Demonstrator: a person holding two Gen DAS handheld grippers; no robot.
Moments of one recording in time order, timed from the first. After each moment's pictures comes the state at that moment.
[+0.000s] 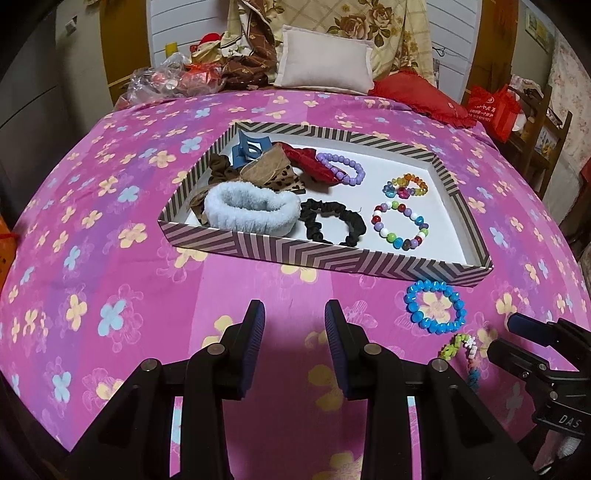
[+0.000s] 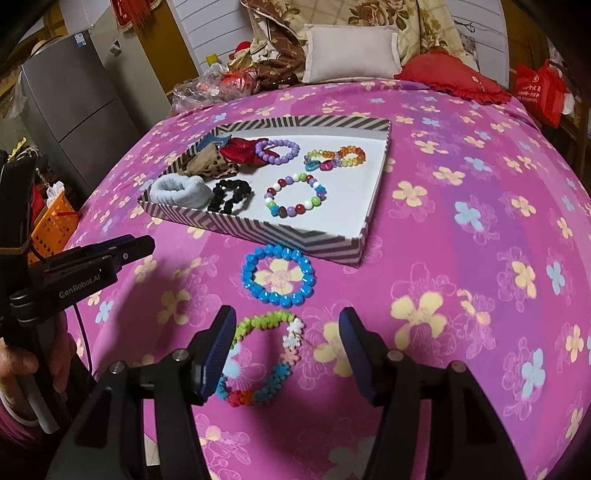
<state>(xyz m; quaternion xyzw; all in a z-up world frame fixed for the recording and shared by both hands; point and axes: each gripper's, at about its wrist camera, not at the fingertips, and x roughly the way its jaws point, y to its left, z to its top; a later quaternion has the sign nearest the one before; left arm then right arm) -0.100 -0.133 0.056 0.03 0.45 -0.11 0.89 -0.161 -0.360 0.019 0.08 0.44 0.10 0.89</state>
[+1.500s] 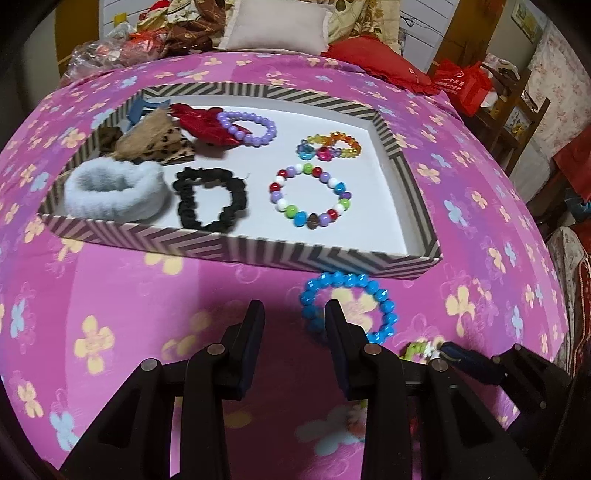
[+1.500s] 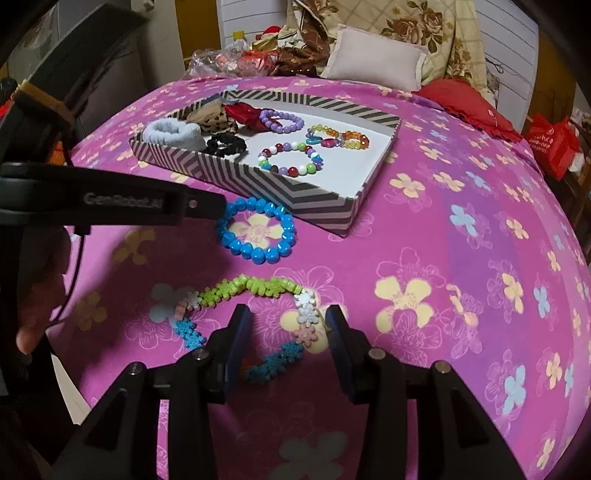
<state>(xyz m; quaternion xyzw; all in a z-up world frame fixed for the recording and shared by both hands) -0.082 -0.213 0.027 0.00 0.51 -0.19 0.84 -0.175 -0.355 -0.010 -0.04 0.44 0.10 0.89</state>
